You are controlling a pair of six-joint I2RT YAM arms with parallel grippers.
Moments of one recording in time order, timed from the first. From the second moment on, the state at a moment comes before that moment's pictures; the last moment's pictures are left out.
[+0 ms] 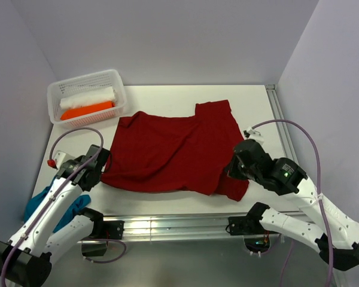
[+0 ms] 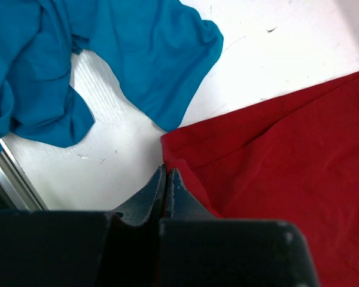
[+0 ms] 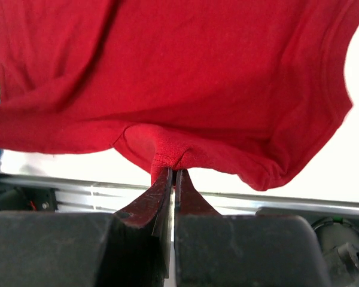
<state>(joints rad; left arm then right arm) -0.38 0.84 0.78 -1.18 -0.69 -1.54 0.79 0.79 1.03 -1.13 0.30 0.90</state>
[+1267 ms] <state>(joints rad) -0.32 1.10 0.92 -1.07 -0.71 -1.54 0.40 1.02 1.10 -0.92 0.11 0.62</state>
